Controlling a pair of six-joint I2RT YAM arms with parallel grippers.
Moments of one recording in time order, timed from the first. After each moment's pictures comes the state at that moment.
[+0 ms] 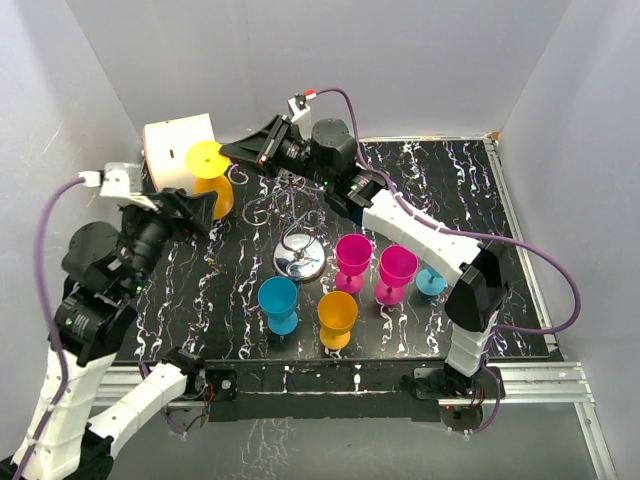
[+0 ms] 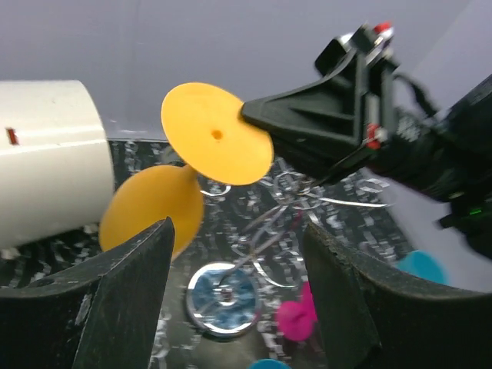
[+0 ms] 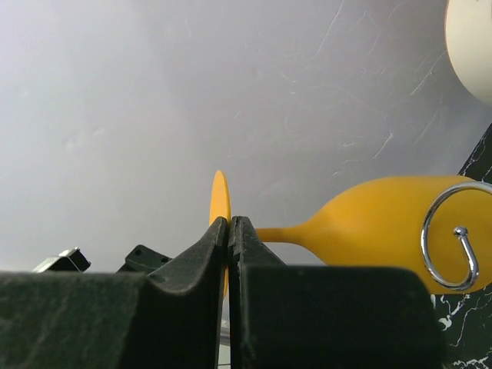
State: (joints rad) left arm -0.45 0.72 1.24 -0.51 -0.16 -0.23; right arm 0.81 1.81 1.81 0.17 -0.32 1.32
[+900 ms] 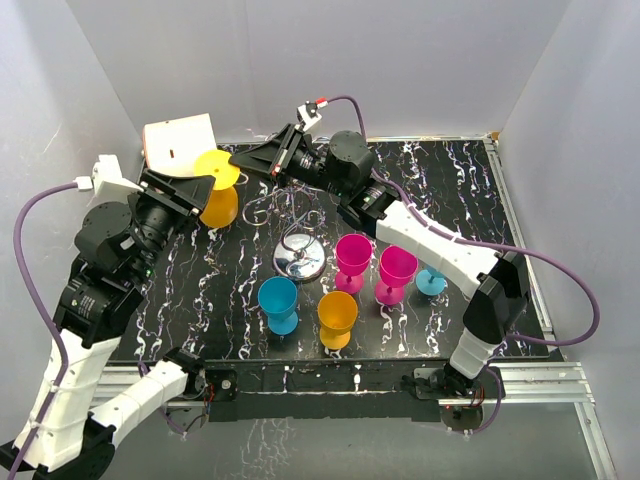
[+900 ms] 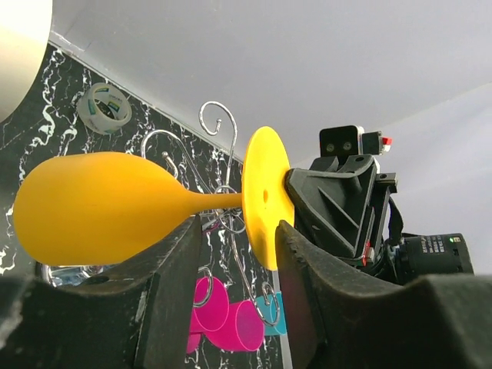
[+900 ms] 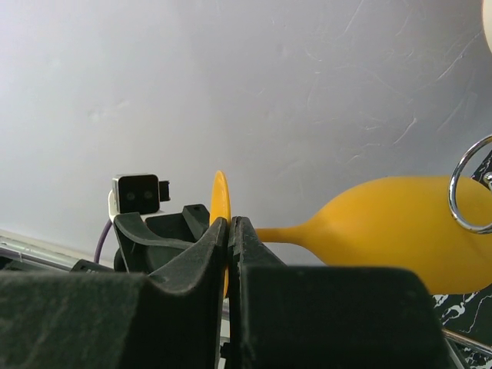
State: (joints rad) left arm -0.45 0.80 1.33 -0.61 -0.25 -0.92; right arm 0.81 1.69 1.62 0.30 -0.35 1.34
